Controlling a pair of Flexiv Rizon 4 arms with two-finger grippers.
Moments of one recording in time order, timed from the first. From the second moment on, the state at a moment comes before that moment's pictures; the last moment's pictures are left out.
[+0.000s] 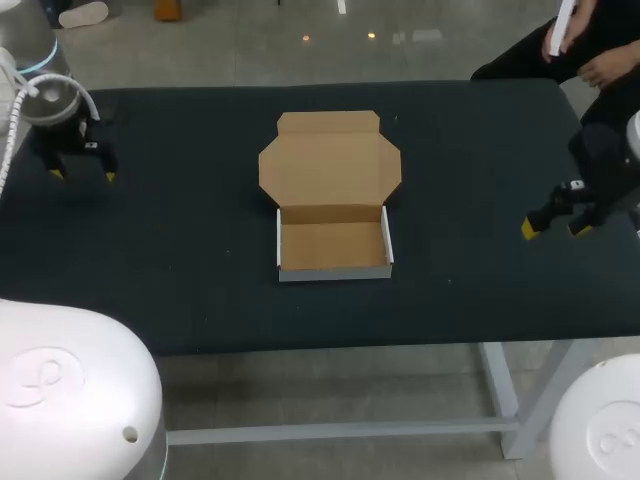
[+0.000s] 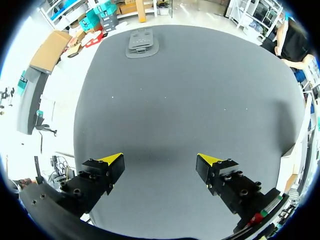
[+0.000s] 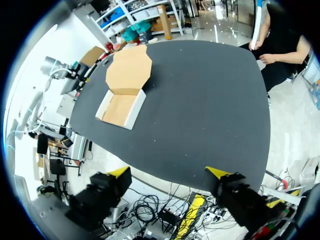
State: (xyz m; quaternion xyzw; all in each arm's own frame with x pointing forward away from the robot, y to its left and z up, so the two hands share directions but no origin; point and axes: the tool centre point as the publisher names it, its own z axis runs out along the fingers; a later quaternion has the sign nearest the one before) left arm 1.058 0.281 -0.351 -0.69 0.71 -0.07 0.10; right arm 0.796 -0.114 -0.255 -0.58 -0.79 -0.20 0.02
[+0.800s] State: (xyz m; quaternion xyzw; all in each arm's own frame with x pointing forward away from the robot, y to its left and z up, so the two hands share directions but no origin) left arm 1.146 0.304 -0.371 -0.68 0.72 -0.07 0.09; right arm 0.796 -0.114 -0.255 -0.58 -0.79 -0.20 0.02
